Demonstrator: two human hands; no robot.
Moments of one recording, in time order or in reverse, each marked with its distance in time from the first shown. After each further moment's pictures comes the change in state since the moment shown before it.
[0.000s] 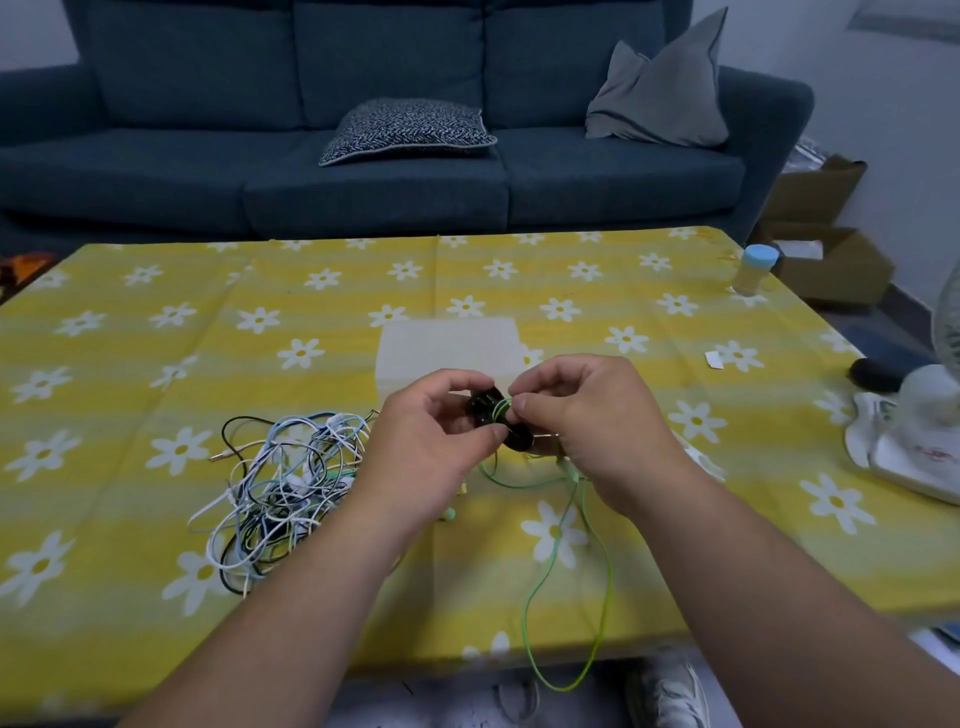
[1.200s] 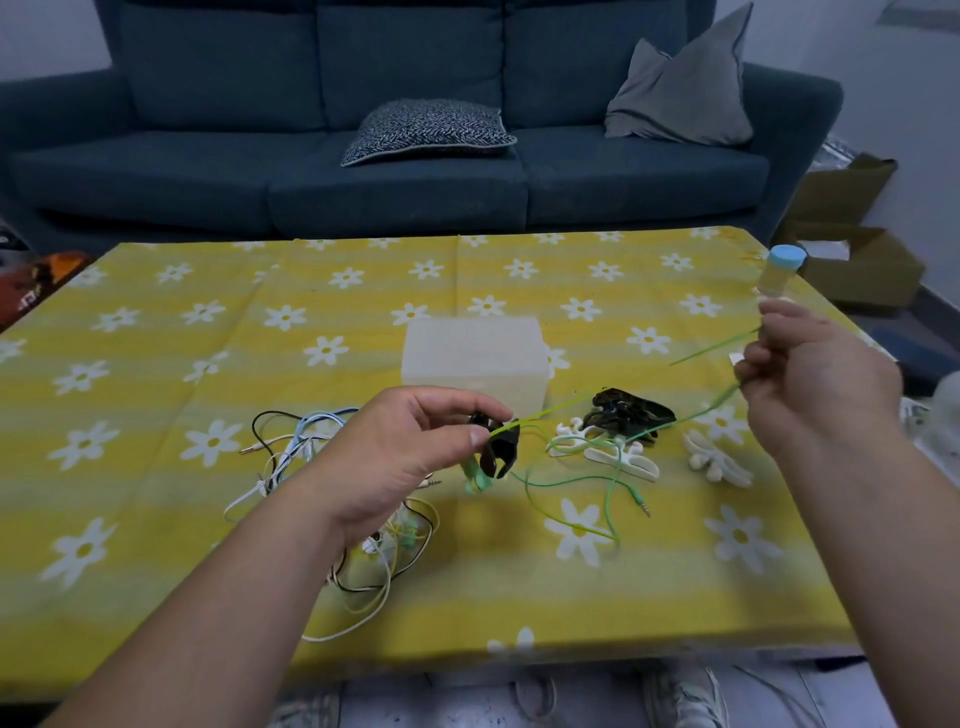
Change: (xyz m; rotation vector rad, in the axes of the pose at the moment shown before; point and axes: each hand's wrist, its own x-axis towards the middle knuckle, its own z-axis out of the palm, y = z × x) left_hand -0.007 0.016 -0.046 -0.045 -0.326 -0.088; right_hand 0.031 0.000 -0.097 0.600 0.603 0.023
